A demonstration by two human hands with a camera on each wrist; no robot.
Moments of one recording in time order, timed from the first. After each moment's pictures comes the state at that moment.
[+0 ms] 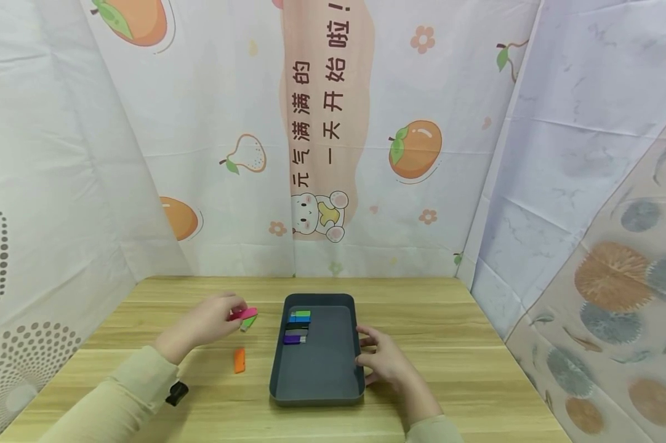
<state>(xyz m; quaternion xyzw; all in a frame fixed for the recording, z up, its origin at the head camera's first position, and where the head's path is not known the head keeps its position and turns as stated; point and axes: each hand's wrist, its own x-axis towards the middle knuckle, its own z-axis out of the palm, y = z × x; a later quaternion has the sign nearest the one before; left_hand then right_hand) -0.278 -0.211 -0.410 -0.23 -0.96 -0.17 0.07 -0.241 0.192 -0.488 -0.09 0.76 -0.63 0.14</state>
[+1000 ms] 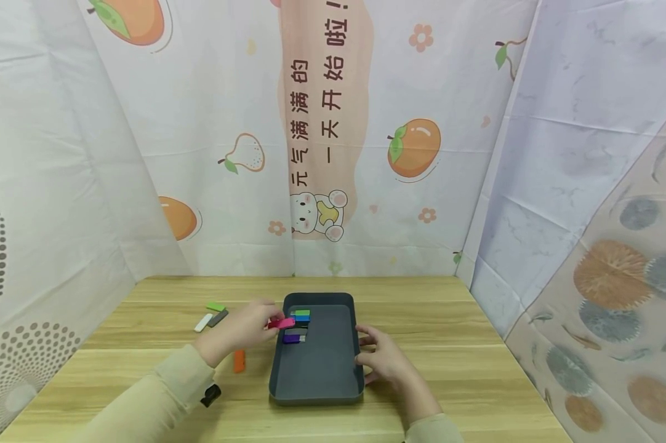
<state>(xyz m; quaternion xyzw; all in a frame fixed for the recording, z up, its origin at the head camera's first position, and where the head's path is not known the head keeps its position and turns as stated) -0.276 -0.142 -0.419 -0.30 -0.94 -0.13 0.06 -0.240 0.191 -0.486 -0.09 0.75 -0.64 0.14</state>
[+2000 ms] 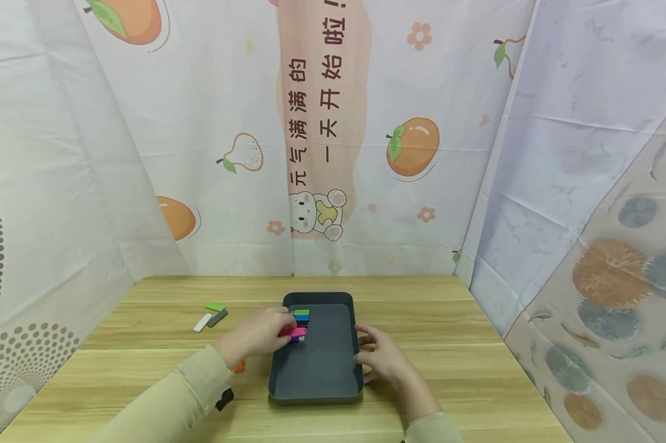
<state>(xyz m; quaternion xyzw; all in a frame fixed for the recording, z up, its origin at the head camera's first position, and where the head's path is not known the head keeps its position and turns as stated) -0.284 -0.116 -0.442 -0.32 -0.94 -0.08 0.05 -0.240 0.192 -0.485 -0.09 0.76 -0.63 0.14</state>
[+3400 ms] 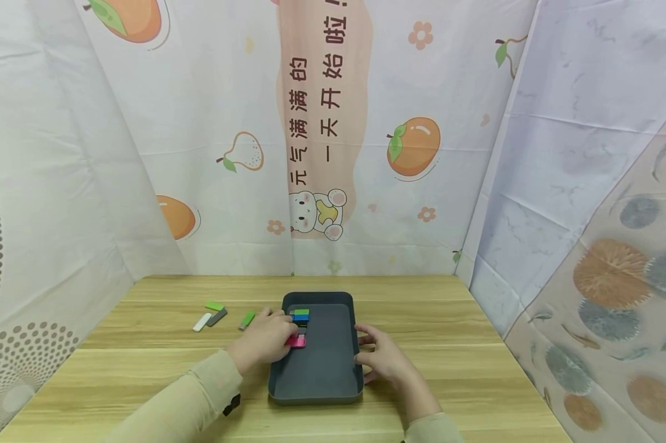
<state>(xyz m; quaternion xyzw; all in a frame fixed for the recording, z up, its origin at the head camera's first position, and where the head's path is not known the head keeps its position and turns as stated) -0.283 -0.101 -0.460 -0.29 -0.96 0.02 0.04 -0.241 0.192 -0.485 -0.10 0.76 -0.63 0.14</state>
